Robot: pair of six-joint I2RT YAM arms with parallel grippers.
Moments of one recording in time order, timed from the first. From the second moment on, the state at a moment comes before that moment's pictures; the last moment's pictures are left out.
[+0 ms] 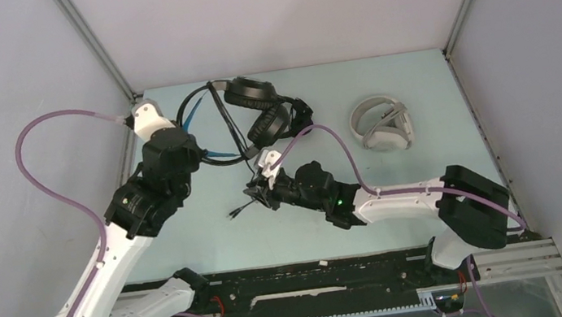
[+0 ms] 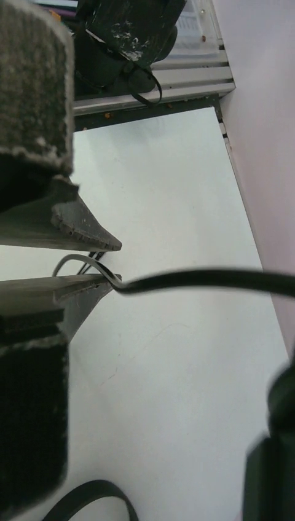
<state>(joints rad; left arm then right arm) -0.60 0.94 1.25 -0.72 -0.70 -0.64 1.12 1.55 0.86 0.60 -0.02 0.05</state>
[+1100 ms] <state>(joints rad) -0.60 0.94 1.37 -0.76 -0.62 -0.66 0.97 1.92 0.74 1.32 -0.30 -0.03</state>
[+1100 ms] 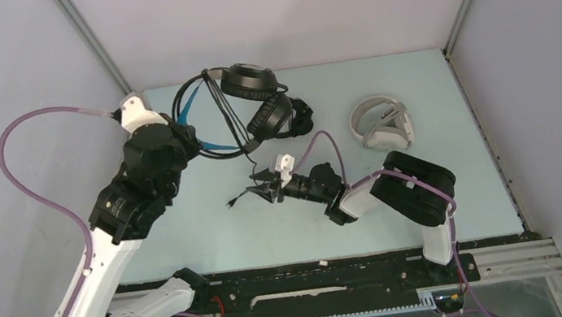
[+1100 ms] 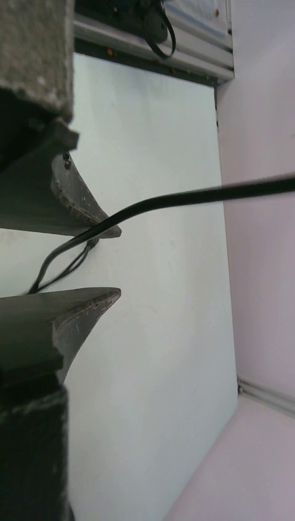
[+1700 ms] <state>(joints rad) -0.60 0.90 1.39 -0.76 -0.51 -0.72 0.90 1.93 0.75 1.34 -0.34 -0.01</state>
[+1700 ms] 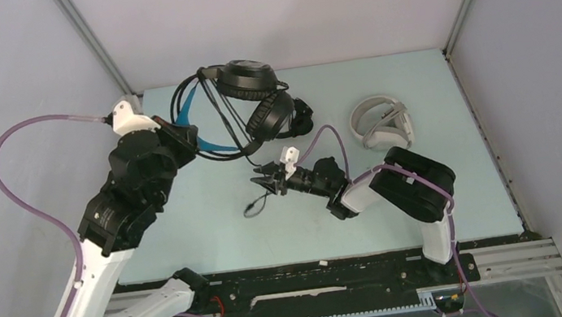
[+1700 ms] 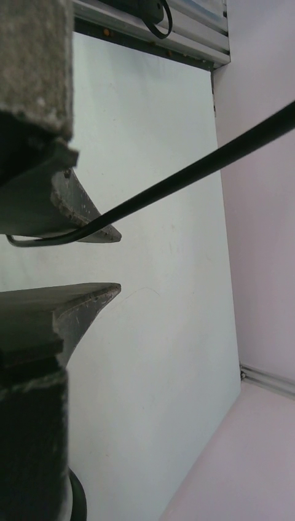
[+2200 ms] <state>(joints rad) -0.60 0.86 1.44 -0.77 -0.49 -0.72 0.81 1.95 0.75 1.34 -0.34 0.05</state>
